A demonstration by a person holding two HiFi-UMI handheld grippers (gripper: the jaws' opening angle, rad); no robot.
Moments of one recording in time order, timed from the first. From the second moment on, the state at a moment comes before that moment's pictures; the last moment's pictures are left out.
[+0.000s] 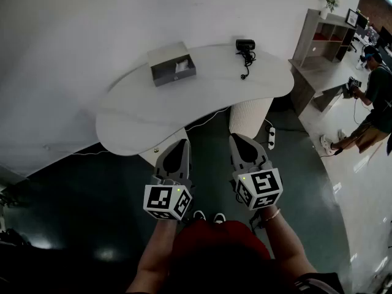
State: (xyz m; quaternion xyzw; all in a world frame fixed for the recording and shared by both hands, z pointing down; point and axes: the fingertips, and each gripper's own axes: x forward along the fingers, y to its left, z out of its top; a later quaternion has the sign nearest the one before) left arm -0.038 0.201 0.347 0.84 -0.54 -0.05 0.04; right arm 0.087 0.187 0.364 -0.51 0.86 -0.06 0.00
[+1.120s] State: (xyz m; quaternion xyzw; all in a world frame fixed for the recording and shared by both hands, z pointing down) left arm -0.042 0.189 0.336 0.82 -0.56 -0.06 0.03; right arm 0.083 0.178 0.362 -0.50 0.87 -0.06 -0.01
